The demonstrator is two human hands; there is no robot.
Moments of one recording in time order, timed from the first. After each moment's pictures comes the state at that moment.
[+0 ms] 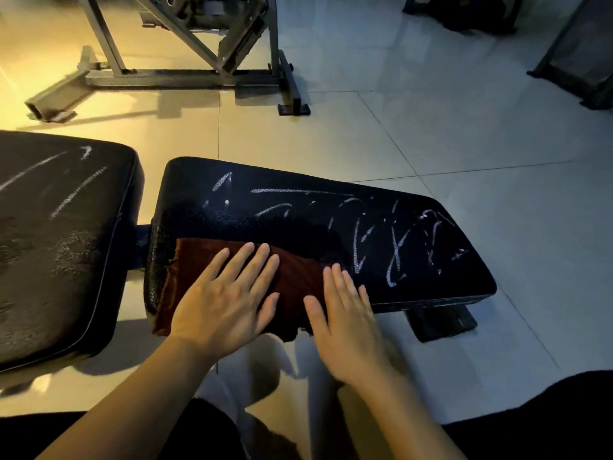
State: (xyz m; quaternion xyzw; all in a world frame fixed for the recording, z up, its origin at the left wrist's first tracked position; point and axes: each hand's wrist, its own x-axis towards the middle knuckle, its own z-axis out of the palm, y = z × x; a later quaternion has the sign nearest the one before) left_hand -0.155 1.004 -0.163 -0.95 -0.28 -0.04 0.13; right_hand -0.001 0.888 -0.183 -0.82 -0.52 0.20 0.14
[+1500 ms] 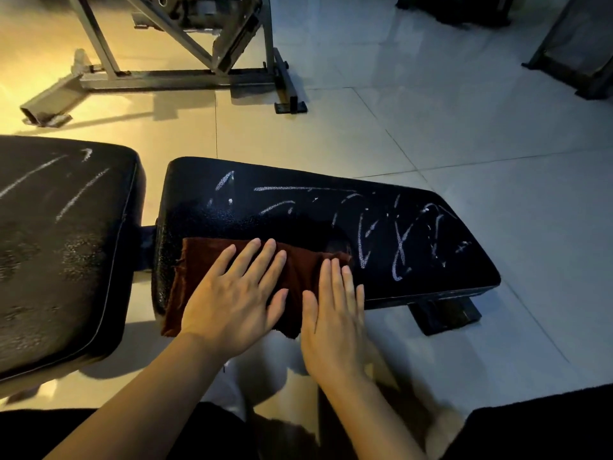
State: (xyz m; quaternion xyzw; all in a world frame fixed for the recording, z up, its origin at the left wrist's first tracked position) left_hand -0.153 1.004 -0.161 -0.95 -0.29 -0.02 0.12; right_hand -0.038 0.899 -0.205 -0.85 -0.46 0.13 0.23
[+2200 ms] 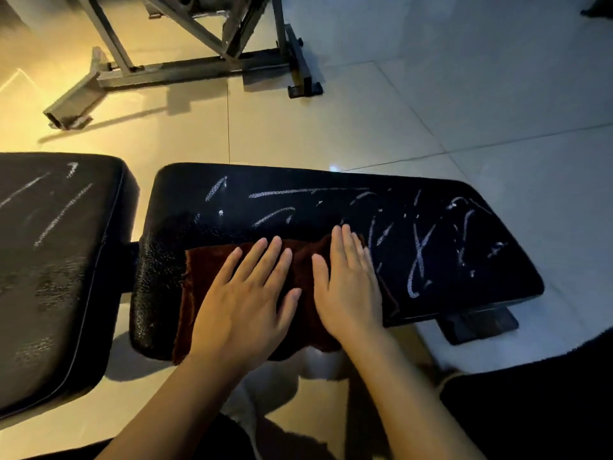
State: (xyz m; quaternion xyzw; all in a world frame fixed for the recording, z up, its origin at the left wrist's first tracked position) left_hand -0.118 1.009 -0.160 -0.93 -0.36 -0.02 0.07; right_hand 0.030 0.958 -0.195 -0.83 -0.48 0.16 0.24
